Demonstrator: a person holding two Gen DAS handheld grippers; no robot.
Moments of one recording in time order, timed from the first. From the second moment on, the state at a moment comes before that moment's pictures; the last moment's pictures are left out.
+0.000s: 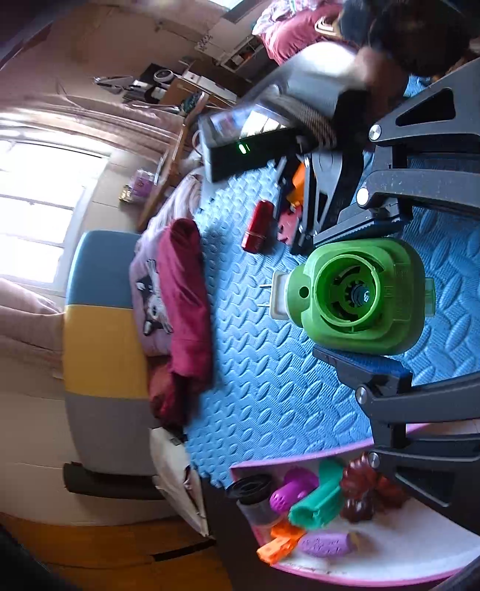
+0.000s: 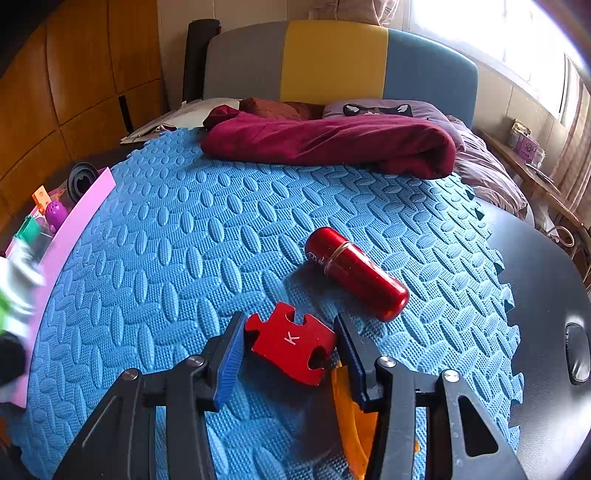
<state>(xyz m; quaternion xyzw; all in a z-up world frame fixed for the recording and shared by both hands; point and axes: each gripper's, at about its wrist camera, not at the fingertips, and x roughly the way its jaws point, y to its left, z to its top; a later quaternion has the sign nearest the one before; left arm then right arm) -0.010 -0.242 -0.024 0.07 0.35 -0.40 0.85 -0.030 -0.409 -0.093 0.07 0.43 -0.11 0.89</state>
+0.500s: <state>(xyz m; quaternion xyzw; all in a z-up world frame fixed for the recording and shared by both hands) 0.045 -0.095 0.010 -0.03 0.35 -0.25 0.90 -0.030 -0.409 -0.093 0.07 0.43 -0.11 0.89</state>
